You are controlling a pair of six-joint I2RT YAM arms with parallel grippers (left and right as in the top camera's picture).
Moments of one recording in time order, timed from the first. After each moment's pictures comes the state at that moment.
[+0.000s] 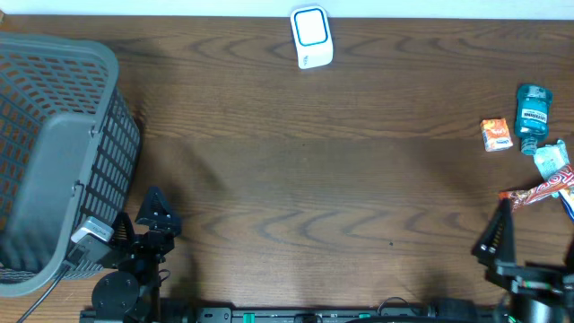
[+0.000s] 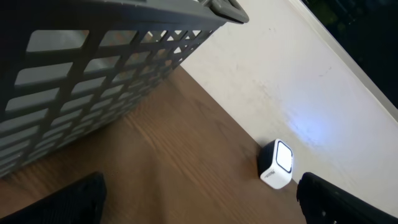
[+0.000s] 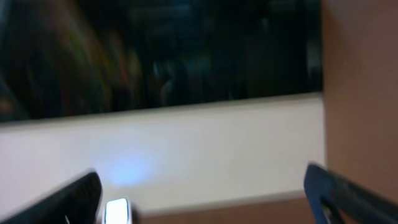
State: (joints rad) left arm -0.07 0.01 0.42 -0.61 -0.25 -0.78; right arm -0.10 0.07 0.74 -0.34 -0.01 0.10
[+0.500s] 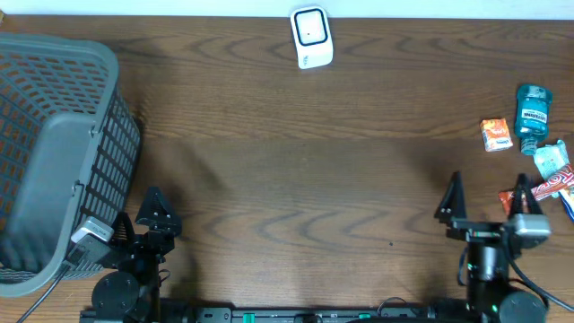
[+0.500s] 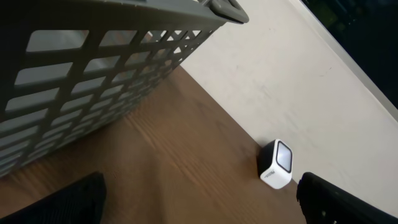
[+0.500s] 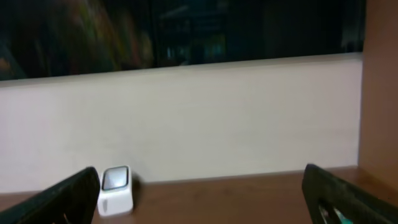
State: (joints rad) left arm -0.07 0.01 0.42 -0.61 -0.25 -0.78; right arm -0.10 0.01 0.24 0.03 -0.06 0.13
